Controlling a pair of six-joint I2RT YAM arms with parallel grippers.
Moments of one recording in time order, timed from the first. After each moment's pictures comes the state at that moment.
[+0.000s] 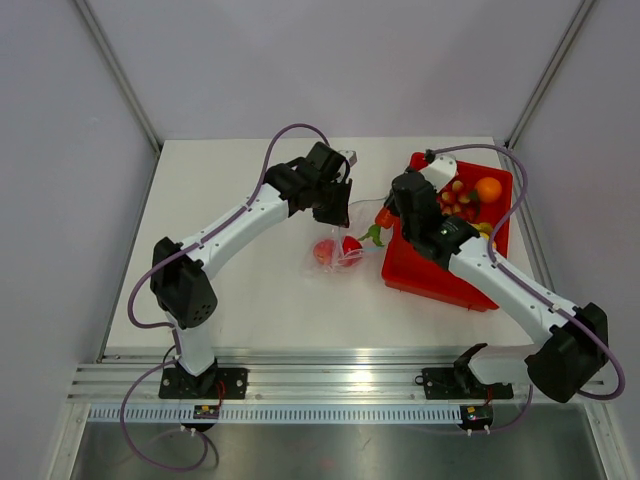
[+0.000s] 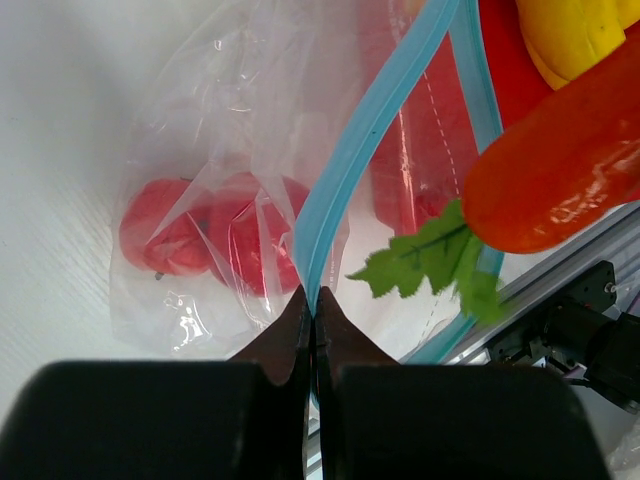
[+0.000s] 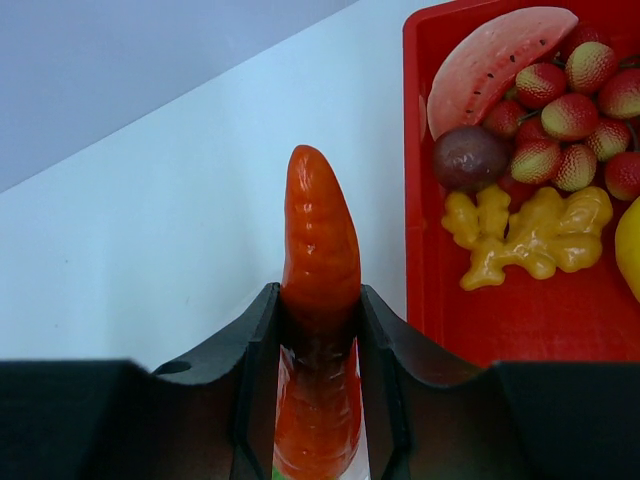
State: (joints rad) left arm -0.72 1.83 1.78 -0.84 0.15 -0.45; right arm 0.62 1.29 1.13 -0.30 0.65 0.70
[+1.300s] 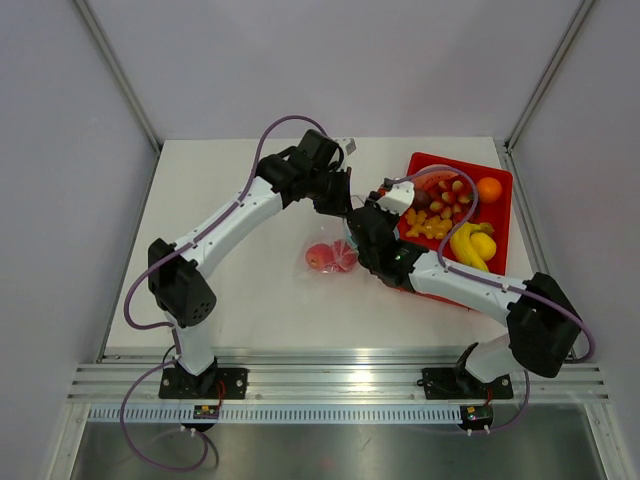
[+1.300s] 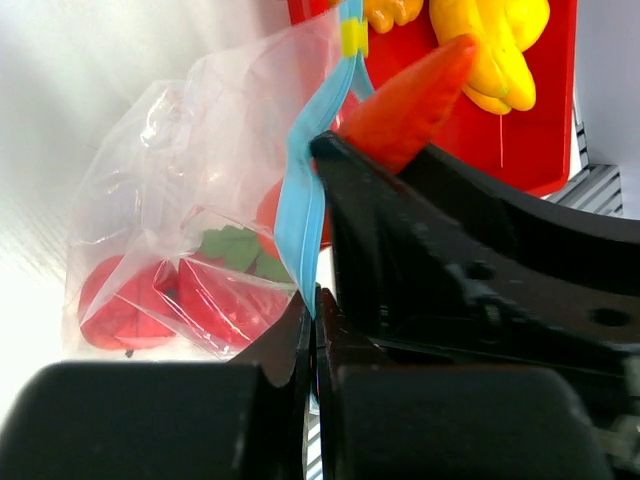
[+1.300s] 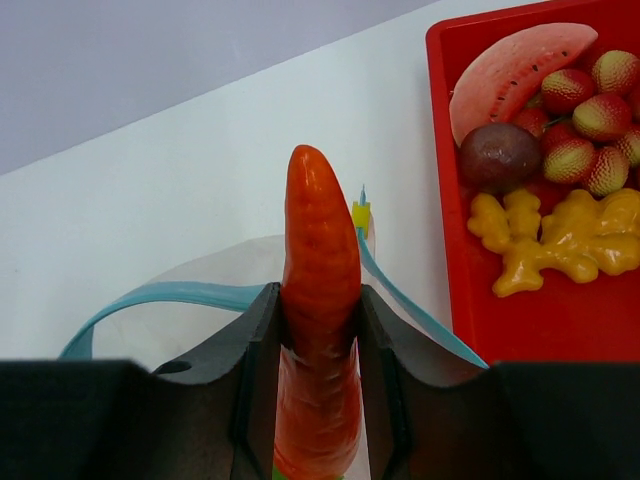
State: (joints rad) left arm -0.69 1.83 1.87 -0.86 0.26 -0.47; right arm 0.86 1.47 0.97 0.12 1.01 0.59
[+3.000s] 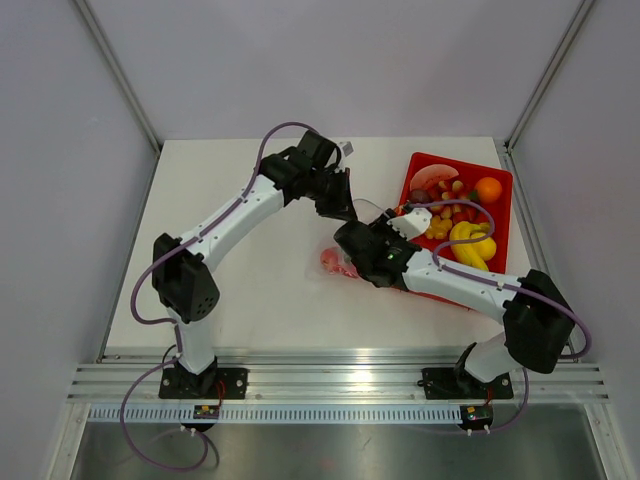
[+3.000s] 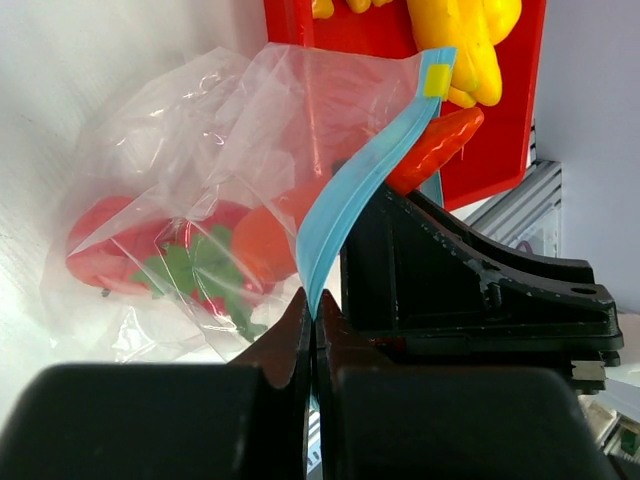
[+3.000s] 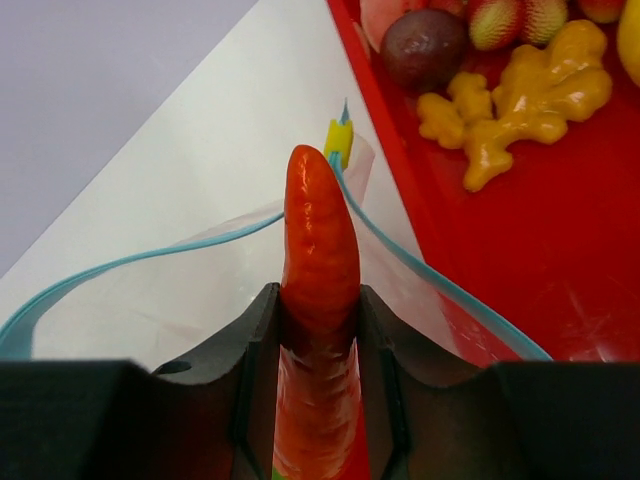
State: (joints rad) left arm -0.66 1.87 1.84 -0.83 0.37 -0.57; right arm 0.90 1.51 1.05 -0.45 1.14 1.39
